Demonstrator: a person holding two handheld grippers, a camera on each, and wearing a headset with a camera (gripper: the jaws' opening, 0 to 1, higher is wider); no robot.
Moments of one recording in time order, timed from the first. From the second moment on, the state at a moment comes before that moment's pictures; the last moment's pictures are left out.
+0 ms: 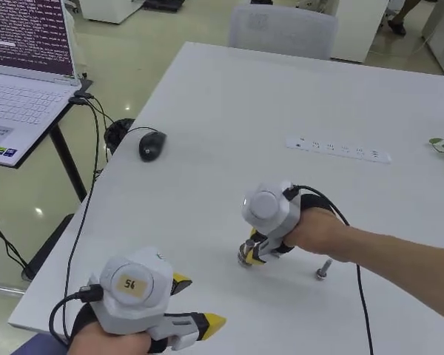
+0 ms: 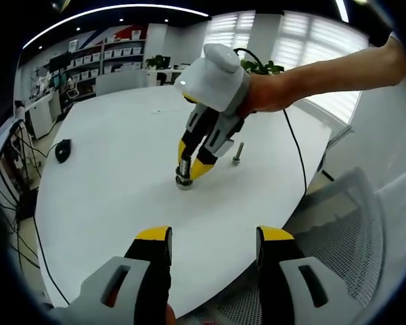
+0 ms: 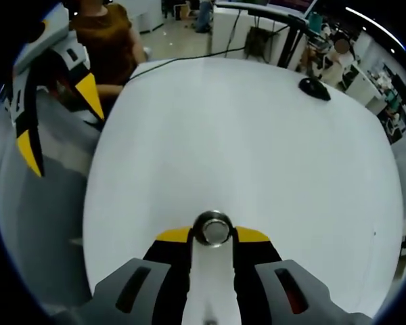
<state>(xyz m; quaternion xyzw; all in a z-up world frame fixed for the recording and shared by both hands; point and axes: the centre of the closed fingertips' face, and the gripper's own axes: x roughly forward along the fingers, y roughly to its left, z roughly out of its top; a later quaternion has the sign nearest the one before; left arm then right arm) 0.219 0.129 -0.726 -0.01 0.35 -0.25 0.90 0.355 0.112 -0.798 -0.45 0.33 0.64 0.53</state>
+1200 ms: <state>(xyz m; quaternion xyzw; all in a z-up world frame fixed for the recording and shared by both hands) 0.229 0.113 -0.728 0.00 0.35 -0.28 0.89 0.302 0.022 -0.795 -0.28 0.34 0.58 0.68</state>
